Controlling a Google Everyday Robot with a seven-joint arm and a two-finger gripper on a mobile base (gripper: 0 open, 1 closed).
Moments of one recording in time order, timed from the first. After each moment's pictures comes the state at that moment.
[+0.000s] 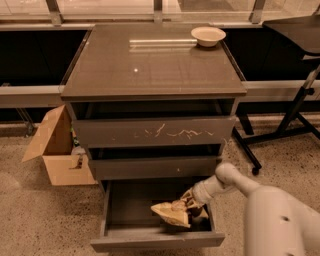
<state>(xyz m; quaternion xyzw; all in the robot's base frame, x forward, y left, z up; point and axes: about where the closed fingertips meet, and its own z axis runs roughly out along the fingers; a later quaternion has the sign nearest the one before) 0.585 -0.123 0.272 -0.76 0.52 0.27 0.28</state>
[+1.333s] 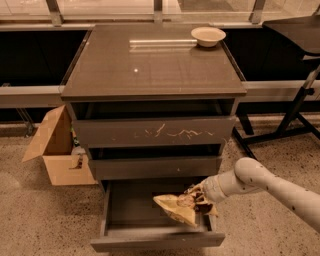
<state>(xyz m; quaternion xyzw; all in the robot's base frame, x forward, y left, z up) 0.540 -0.143 0.428 -0.77 0.51 0.18 0.34</state>
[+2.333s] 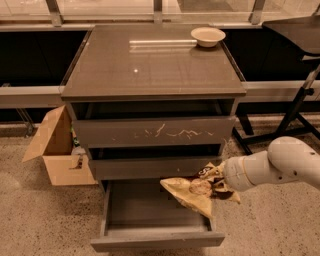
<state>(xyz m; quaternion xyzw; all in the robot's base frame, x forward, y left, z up) 0.500 -0.169 0.622 -0.80 0.49 0.06 0.35</state>
